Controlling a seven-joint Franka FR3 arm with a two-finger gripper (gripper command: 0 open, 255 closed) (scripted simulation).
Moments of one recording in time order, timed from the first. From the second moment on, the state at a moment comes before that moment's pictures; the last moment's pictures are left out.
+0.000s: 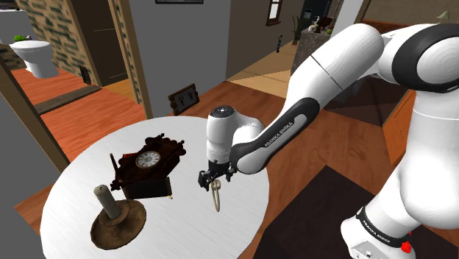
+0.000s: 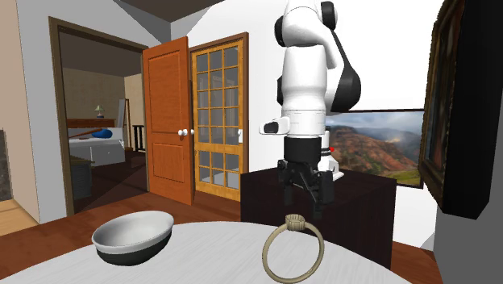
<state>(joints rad) 0.16 0.38 0.39 -2.19 -0.25 2.53 0.93</state>
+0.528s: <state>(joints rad) 0.17 0.41 0.38 -2.19 -0.27 2.56 0.95</state>
